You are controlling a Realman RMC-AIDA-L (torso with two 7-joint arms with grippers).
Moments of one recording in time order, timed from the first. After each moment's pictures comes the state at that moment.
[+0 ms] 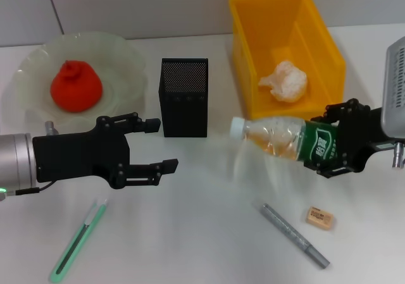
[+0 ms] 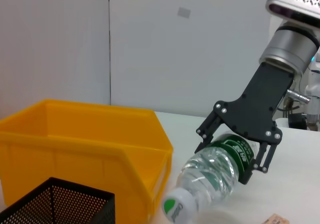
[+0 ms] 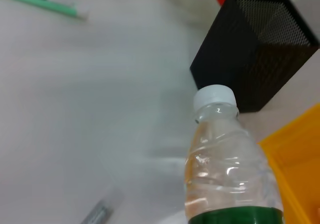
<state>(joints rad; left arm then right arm) -0.47 -2.07 1.05 0.77 1.77 1.51 -1.27 0.25 2.09 -1.28 -1.59 -2.38 -1.43 1.75</state>
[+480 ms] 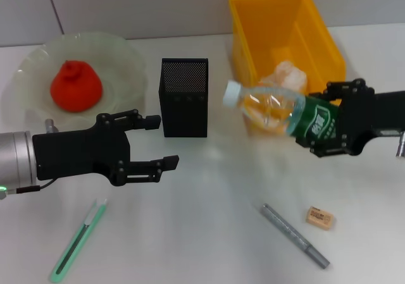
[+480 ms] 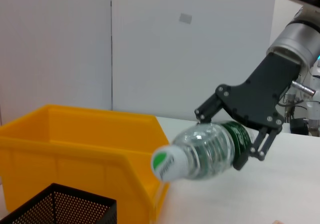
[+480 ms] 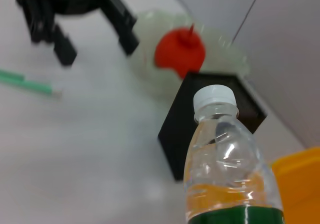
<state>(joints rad) -0.47 -2.07 1.05 0.77 1.75 1.51 -1.27 0.15 2.09 -1.23 -1.62 -2.15 -1.35 1.65</state>
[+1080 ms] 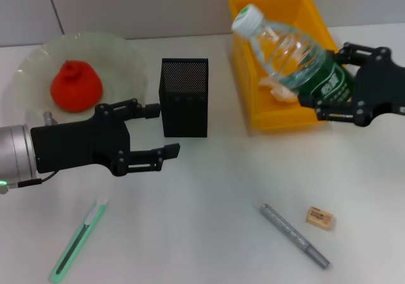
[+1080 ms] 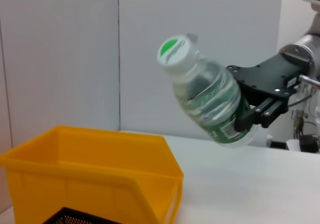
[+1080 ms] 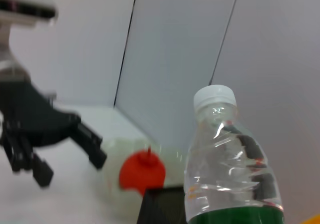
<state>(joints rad) -0.47 -2.07 1.05 0.77 1.70 1.50 -1.25 0.12 2.08 -1.06 -1.38 -1.68 -1.36 1.37</state>
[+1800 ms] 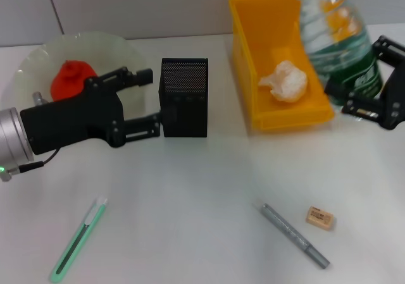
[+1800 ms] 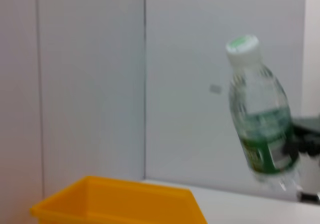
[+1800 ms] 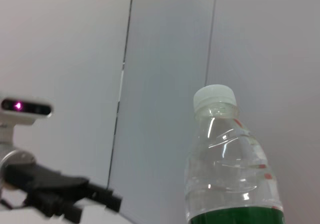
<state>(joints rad) -0.46 -2.07 1.05 0.74 1.56 1.49 -1.20 0.19 2.08 -0.82 -0.92 -1.43 -1.62 1.05</state>
